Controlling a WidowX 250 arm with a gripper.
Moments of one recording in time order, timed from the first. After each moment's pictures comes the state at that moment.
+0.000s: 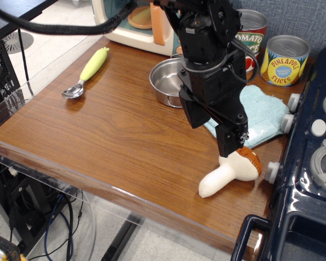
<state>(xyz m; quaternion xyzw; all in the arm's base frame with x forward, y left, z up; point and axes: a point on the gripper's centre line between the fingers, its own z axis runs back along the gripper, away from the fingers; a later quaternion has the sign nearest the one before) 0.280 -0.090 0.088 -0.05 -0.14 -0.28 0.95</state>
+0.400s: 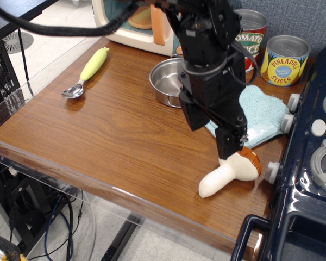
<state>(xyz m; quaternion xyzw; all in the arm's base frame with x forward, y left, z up) 0.279 -0.090 0.082 -0.05 -0.13 -0.28 0.95</state>
